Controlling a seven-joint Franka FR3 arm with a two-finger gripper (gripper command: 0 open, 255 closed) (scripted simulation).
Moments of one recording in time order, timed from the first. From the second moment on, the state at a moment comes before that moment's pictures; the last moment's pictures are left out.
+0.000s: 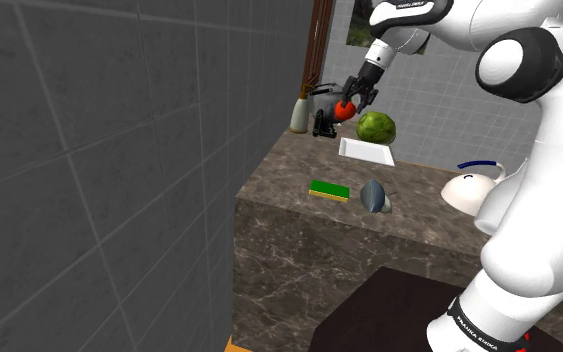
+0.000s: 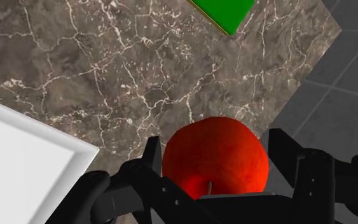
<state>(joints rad) -0.30 0.25 -0.22 -1.44 0.37 1.68 -0.29</state>
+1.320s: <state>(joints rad) -0.39 -0.25 -0.32 -1.96 0.24 1.67 -0.46</state>
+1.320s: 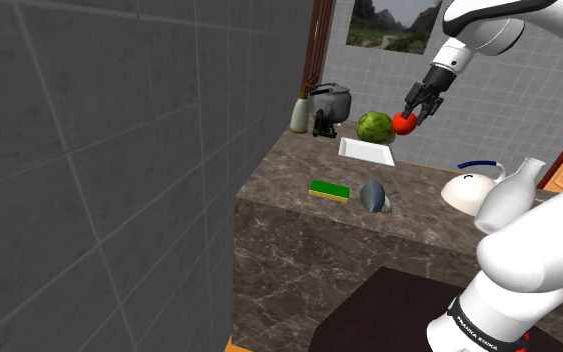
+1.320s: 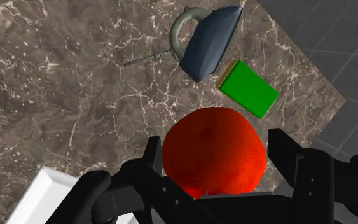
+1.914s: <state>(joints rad) -0.48 -0.47 -0.40 -2.13 0.13 1.60 -0.58</state>
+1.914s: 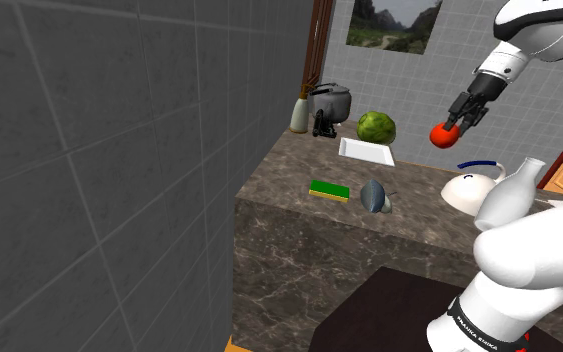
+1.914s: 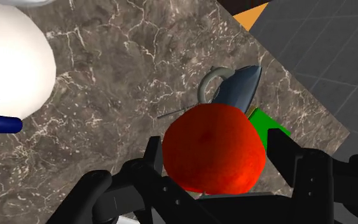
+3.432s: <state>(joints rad) -0.59 -0.62 -0.53 -2.37 -0.02 1.67 -0.75</state>
